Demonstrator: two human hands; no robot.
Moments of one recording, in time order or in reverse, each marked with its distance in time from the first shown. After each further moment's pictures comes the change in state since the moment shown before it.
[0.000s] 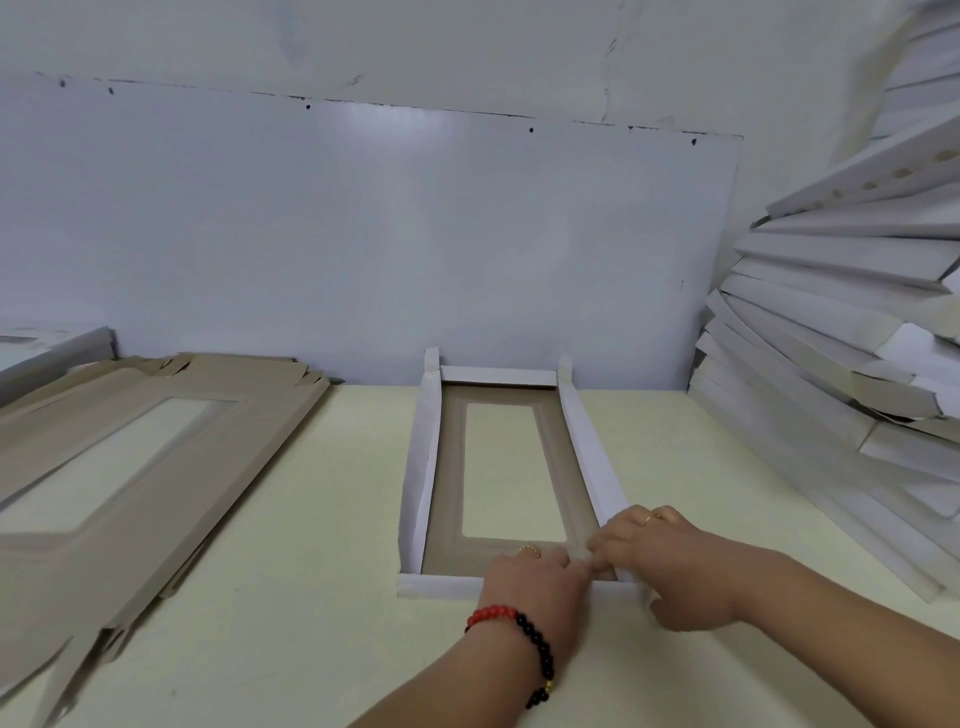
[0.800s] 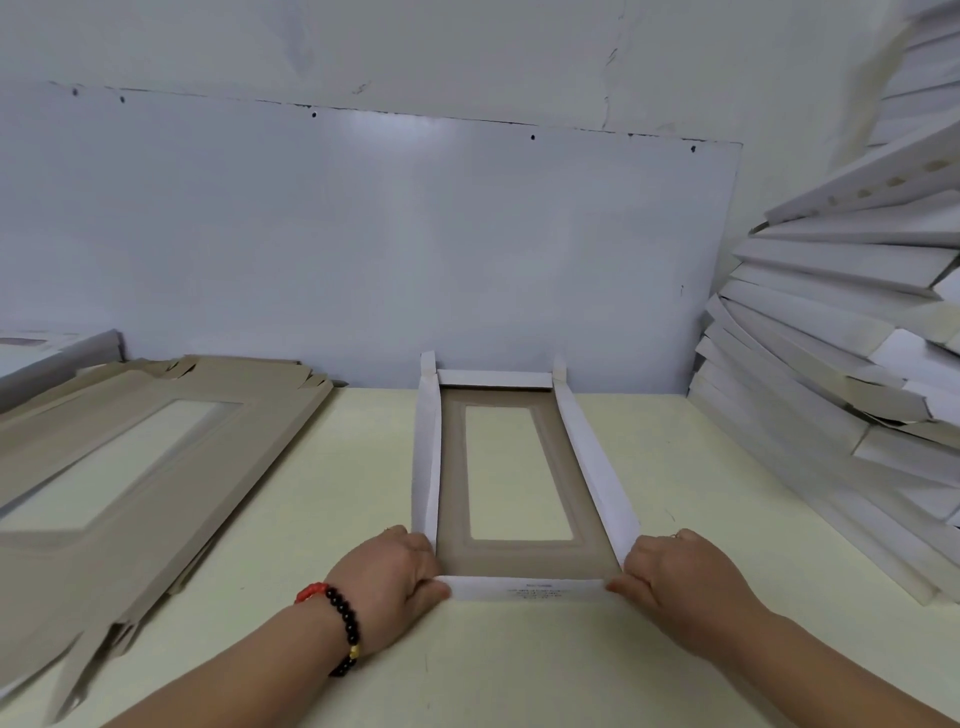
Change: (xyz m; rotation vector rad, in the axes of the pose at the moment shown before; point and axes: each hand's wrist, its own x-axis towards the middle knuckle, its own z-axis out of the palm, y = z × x) left_hand -0.059 -0.134 0.009 -0.175 0.157 0.020; right_hand -0.008 -0.012 0.035 -0.080 0.420 0.274
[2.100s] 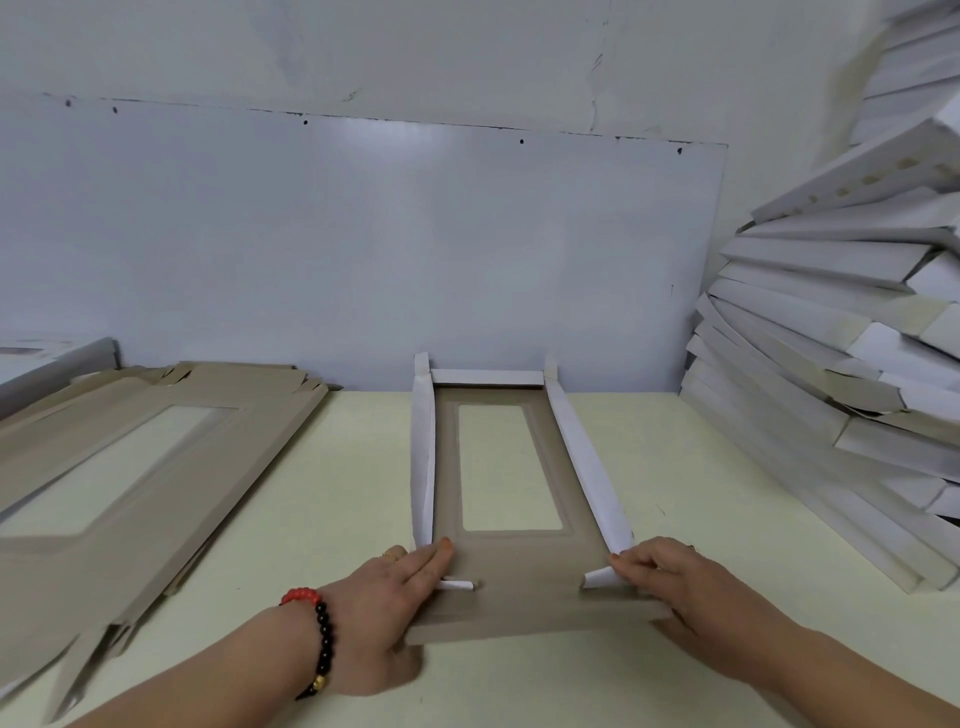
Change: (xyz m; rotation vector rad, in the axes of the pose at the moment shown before) left_hand -0.020 0.018 -0.015 0.084 -0.311 0.102; right_hand -0.036 0.021 0.003 0.327 0.084 -0.257
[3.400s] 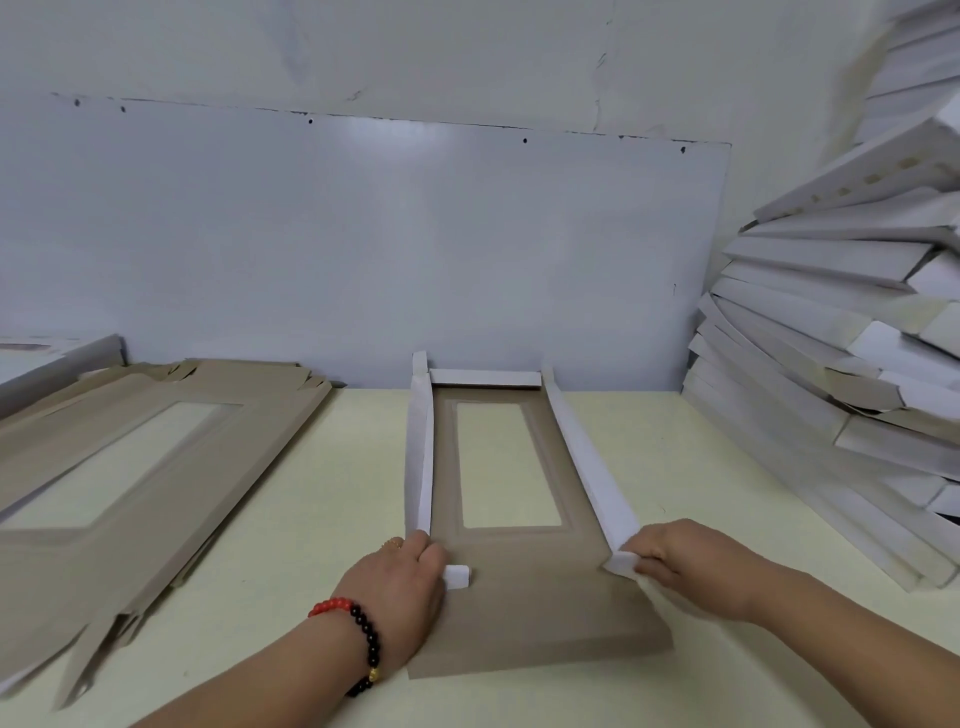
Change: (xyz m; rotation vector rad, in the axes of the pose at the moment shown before) left_hand 0.021 0.014 0.018 0.153 0.275 -0.277; right_hand 0.035 0.022 -0.013 -0.123 -0.416 0.154
